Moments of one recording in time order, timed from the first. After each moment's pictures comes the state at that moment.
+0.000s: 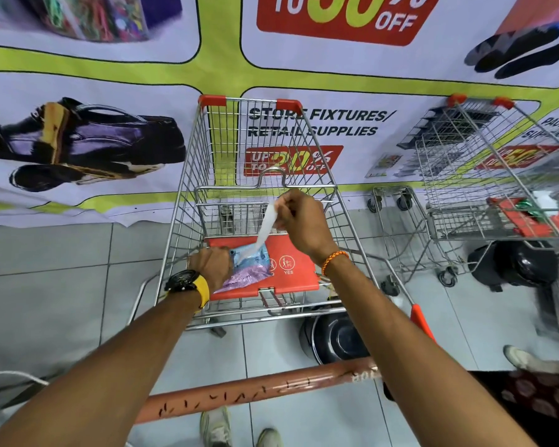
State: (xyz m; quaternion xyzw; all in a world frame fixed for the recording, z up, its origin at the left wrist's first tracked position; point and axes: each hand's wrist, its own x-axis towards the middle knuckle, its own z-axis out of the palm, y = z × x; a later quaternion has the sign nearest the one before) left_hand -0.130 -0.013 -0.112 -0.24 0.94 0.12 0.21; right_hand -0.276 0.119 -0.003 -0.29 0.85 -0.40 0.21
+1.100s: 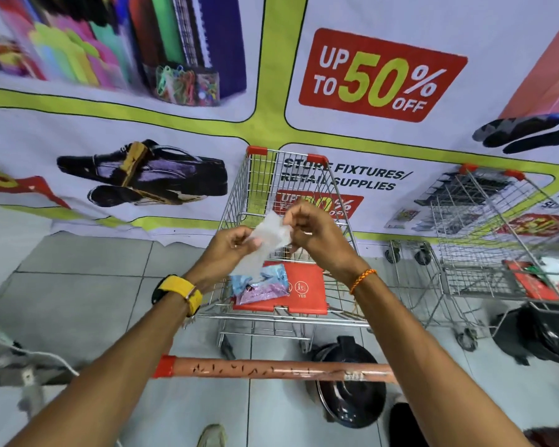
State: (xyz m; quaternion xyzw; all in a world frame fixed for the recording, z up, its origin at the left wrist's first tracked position) left_hand -0.078 -0.004 0.048 -0.26 0.67 0.68 -0.14; right_hand -0.231 0.136 0.121 -0.43 0.70 -0.47 0.32
